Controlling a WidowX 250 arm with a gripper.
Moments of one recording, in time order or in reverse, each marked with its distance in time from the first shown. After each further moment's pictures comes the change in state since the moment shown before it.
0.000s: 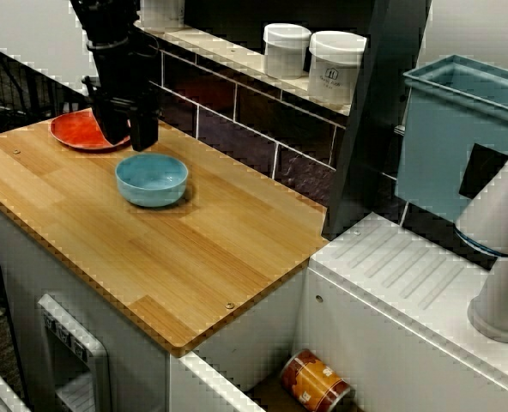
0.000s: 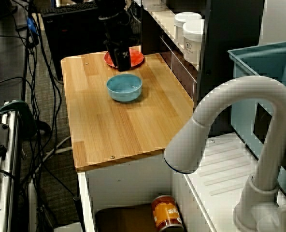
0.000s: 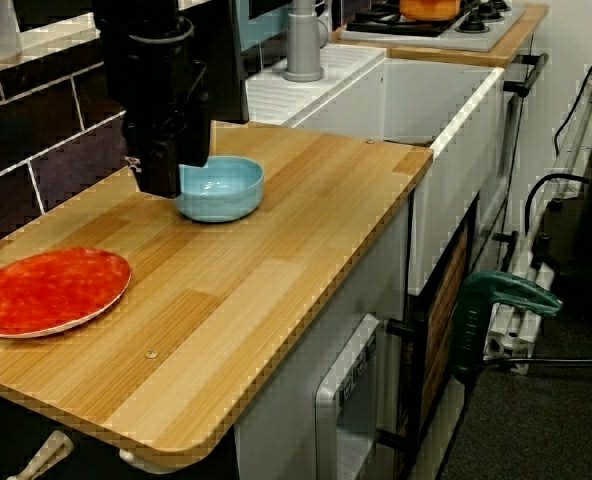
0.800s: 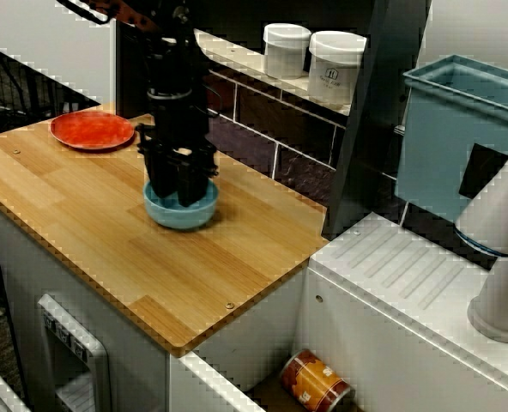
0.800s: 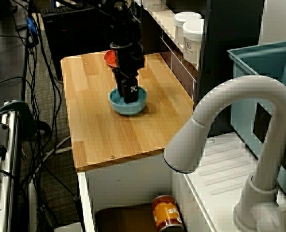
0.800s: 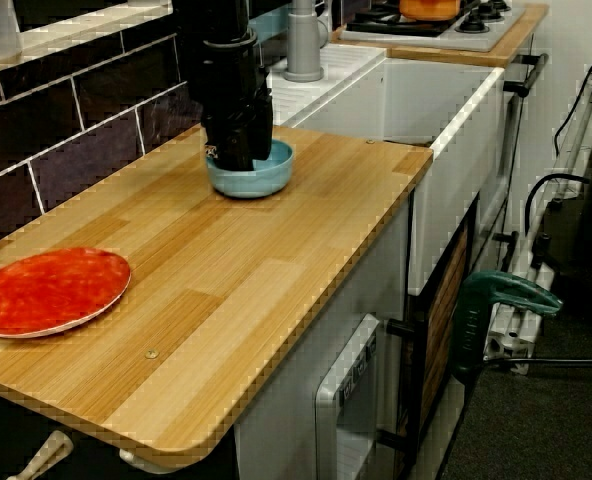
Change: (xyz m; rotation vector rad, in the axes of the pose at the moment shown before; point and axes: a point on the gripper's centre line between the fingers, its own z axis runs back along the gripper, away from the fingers) arm -0.022 -0.075 -0.036 0.016 0.111 -0.062
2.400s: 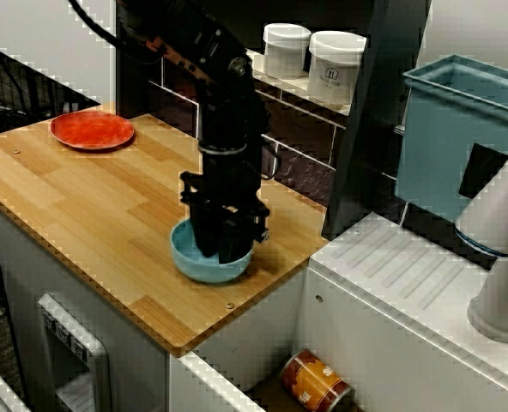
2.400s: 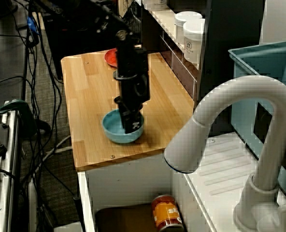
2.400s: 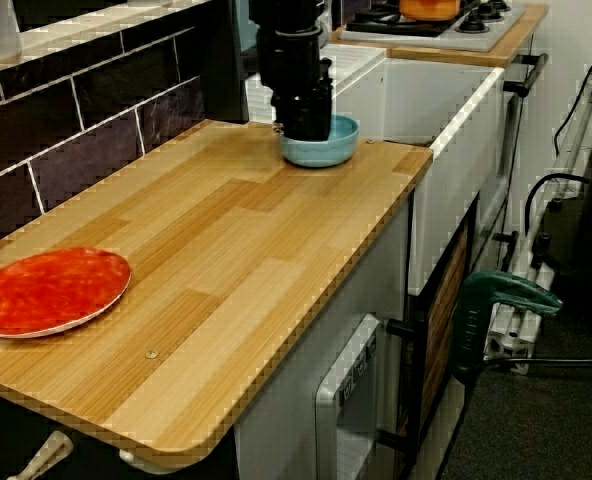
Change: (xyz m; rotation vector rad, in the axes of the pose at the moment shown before) arm -0.021 -0.081 -0.023 0.033 0.040 -0.081
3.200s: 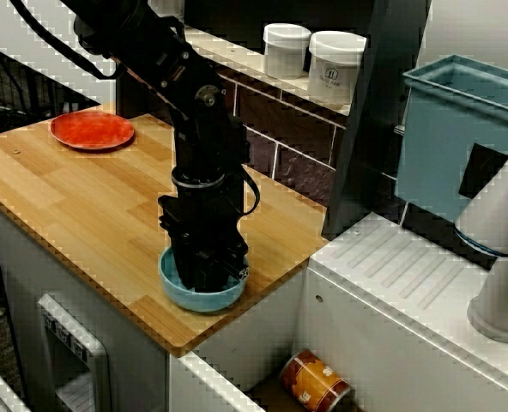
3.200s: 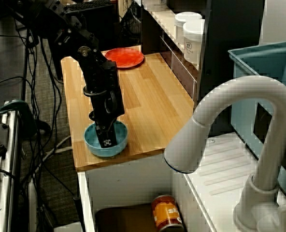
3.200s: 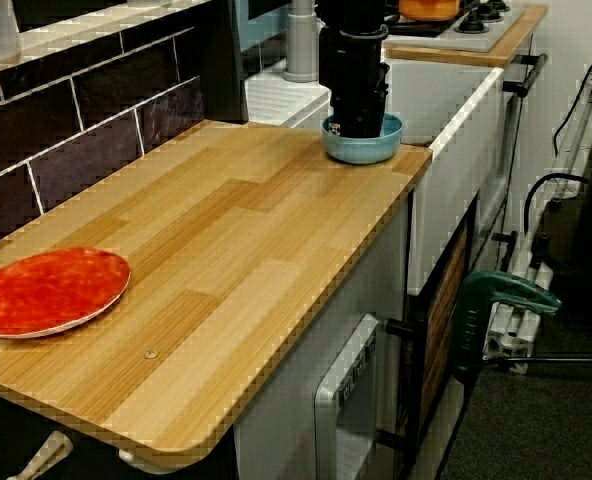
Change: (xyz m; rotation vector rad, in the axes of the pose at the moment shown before) arm -0.047 -0.020 -0.007 0.036 -0.053 -0.062
